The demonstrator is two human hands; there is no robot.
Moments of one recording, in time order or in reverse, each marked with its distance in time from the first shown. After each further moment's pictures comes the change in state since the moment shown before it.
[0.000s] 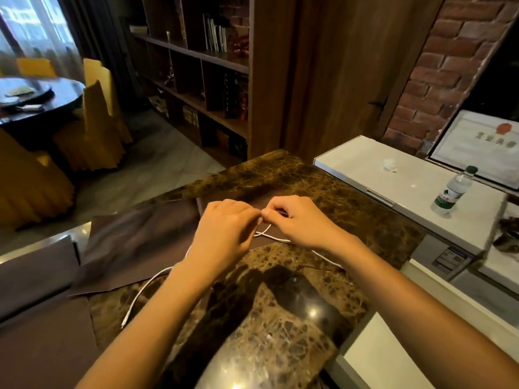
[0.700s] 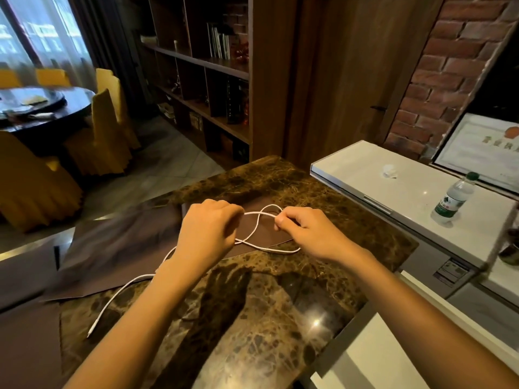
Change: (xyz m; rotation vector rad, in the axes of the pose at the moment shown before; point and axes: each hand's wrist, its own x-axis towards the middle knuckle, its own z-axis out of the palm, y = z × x) left_hand 0.035 0.035 0.022 0.102 -0.026 -0.149; right_hand -0.027 0.069 -0.045 0.095 -0.015 0.009
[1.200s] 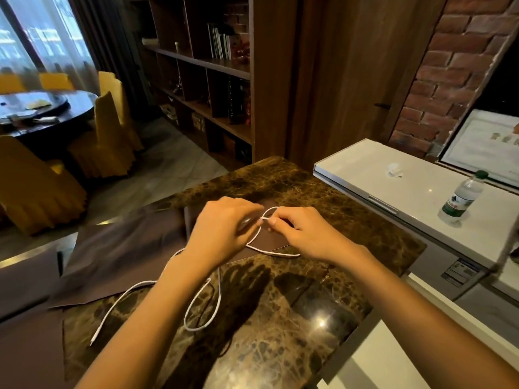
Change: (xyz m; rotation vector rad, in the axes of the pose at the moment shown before) left_hand 0.023 0.002 0.005 -0.105 -0.014 0.126; right_hand 0.019 0.001 0.006 -0.047 -0.041 -0.056
